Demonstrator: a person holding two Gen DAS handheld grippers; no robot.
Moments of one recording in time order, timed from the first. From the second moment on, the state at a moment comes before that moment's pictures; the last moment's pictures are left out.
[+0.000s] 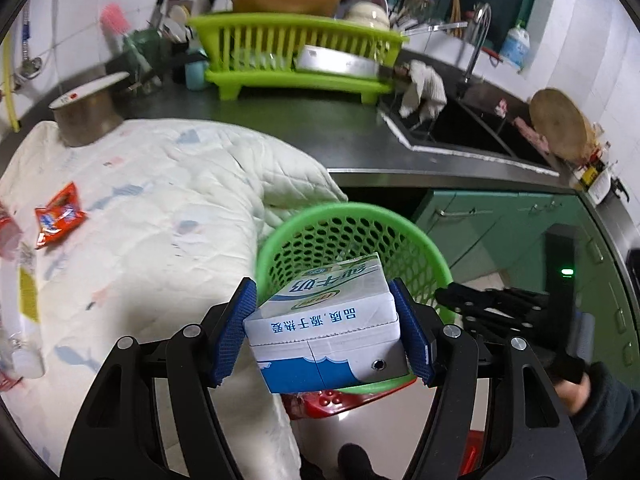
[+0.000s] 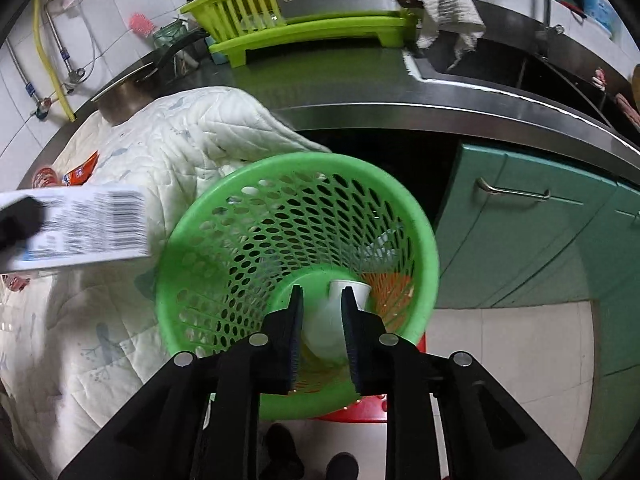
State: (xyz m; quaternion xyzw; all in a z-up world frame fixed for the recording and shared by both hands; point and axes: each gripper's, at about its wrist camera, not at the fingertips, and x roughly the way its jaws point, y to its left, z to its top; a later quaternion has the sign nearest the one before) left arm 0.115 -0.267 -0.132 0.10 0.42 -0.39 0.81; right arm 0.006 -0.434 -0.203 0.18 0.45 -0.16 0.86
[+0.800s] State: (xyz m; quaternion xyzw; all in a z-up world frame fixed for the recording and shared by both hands) left arm 0.117 -0.265 -0.151 0.09 0.45 -0.37 0.81; right arm -0.018 -0.419 -0.149 0.18 0.39 -0.14 0.89
